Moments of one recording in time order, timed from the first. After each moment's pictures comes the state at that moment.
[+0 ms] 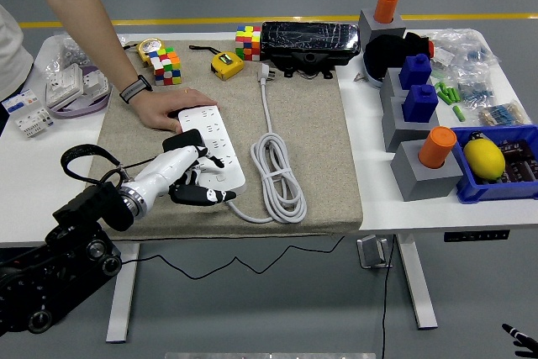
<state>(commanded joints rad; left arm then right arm) -0.37 0.36 -0.76 -1.37 1.75 0.09 0.26 0.10 -0.24 1.26 0.31 -1.11 -0.01 -0.04</state>
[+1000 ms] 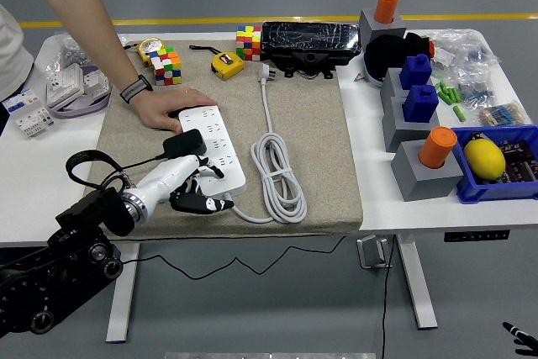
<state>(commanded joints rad) -0.38 0.36 -0.77 -1.35 1.76 0.20 0.16 0.10 -0.25 1.26 0.32 -1.11 -0.01 -0.04</state>
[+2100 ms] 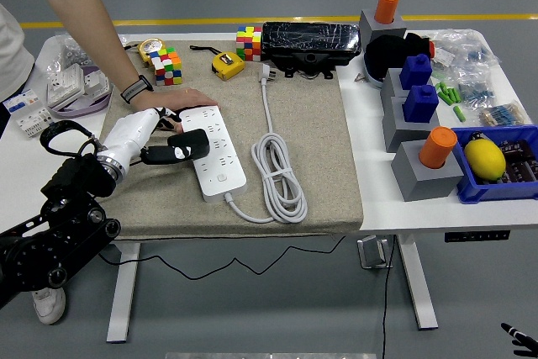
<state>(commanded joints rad) -0.49 0.30 -0.79 -1.07 1.84 0.24 0.25 0.10 -0.25 1.25 0.32 -1.10 -0.01 -0.04</state>
